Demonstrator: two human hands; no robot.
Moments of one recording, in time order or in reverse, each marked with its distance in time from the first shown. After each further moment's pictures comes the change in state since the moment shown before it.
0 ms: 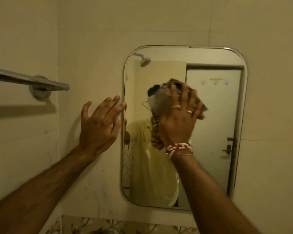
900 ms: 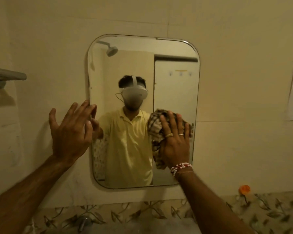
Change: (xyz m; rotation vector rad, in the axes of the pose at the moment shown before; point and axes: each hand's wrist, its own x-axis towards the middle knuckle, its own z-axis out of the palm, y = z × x) left_hand -0.042 0.028 0.012 -0.026 0.033 -0.089; right_hand -0.093 0.123 -0.054 -0.235 -0.167 -0.164
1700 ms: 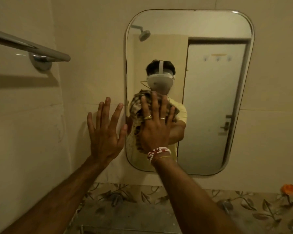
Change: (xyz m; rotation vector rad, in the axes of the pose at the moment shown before) left_hand -0.064 -0.012 0.013 -0.045 -0.060 -0.085; right_hand 0.017 -0.165 0.048 0.141 -0.040 0.003
